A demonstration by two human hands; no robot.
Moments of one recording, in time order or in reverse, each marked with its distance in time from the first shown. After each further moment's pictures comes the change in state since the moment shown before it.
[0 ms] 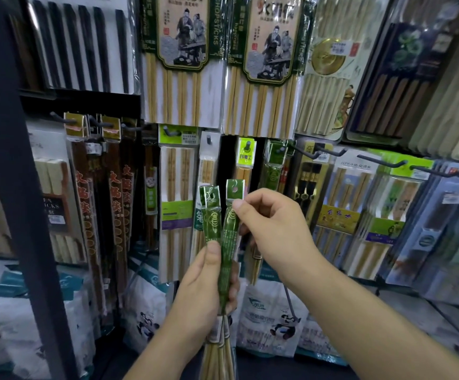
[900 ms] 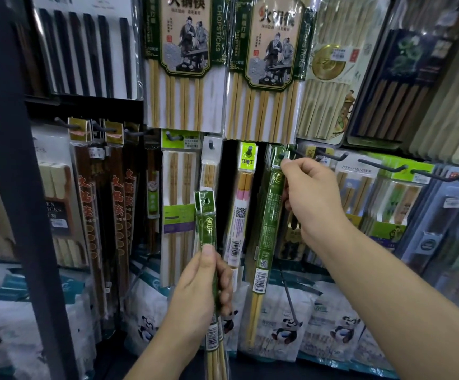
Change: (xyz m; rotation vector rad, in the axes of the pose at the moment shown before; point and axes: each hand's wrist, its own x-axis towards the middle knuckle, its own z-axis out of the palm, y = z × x) left_hand -0.002 0.007 -0.007 0.027 -0.004 -0.009; right_hand 0.052 -0.013 -0.035 0.021 0.306 0.074
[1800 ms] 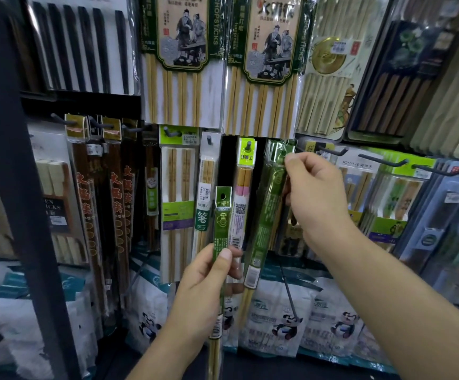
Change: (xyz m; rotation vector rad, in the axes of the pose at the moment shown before) left_hand 0.000 -0.003 0.008 0.067 0.034 0.041; right_hand -0.017 -0.005 -0.004 -0.005 -0.016 -0.067
